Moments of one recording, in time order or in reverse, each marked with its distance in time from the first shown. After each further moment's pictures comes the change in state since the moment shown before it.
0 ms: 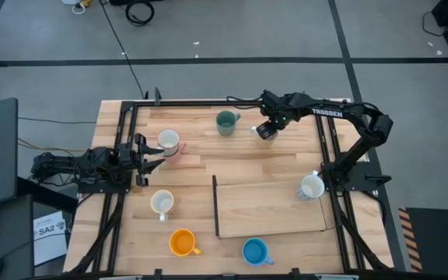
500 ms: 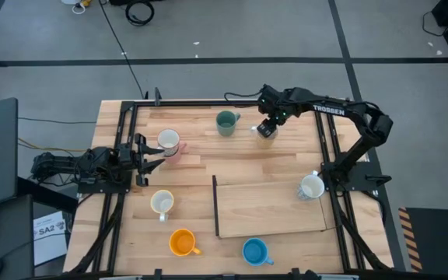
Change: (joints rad) left arm 0.000 0.000 0.000 0.000 0.000 0.000; right arm -0.004 0.000 0.110 -0.091 0.000 -0.199
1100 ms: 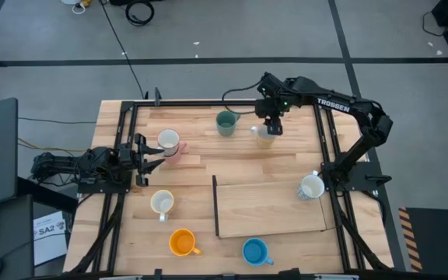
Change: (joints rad) left arm 0.000 0.000 0.000 0.000 0.000 0.000; right arm 0.001 0.001 0.186 -0.111 -0.168 -0.800
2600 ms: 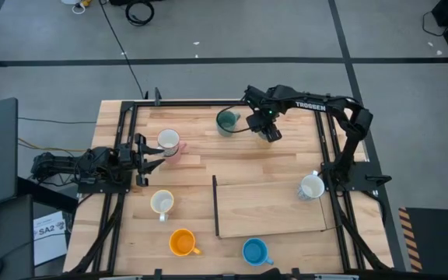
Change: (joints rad) left arm 0.000 0.000 0.000 -0.001 0.000 0.000; right arm 0.046 0.198 -0.002 0.015 0.074 -0.280
